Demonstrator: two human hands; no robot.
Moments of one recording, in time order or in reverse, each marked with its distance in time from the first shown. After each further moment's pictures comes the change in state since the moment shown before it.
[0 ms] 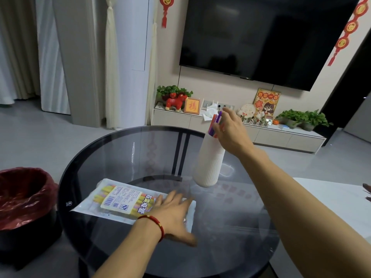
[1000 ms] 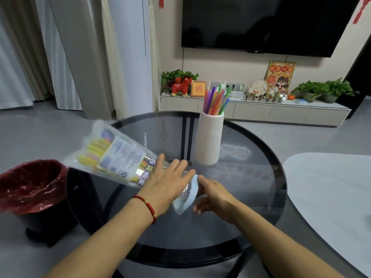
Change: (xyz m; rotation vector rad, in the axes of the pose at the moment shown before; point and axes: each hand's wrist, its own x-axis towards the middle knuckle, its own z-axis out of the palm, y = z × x) left_hand -0.014 0.023 -0.023 0.676 0.324 0.088; right_hand -0.181 0.011 0.090 1.137 -0.710 0.730
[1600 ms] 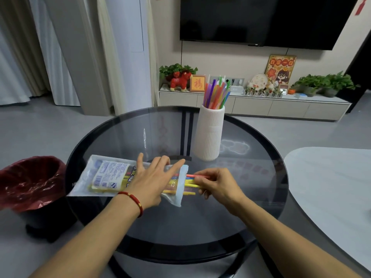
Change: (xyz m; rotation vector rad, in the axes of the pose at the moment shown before) left_hand -0.013 -0.024 0.029 -0.236 -0.121 -0.157; right_hand 0.003 0.006 -0.017 -0.191 0.120 -0.389
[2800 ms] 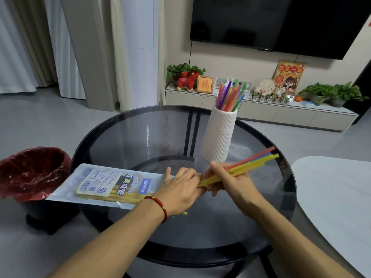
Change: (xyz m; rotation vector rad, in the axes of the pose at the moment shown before) left_hand 0.010 0.041 0.008 -0.538 -0.039 0.021; right_hand -0.014 -0.039 -0.001 0.107 0.073 -0.135
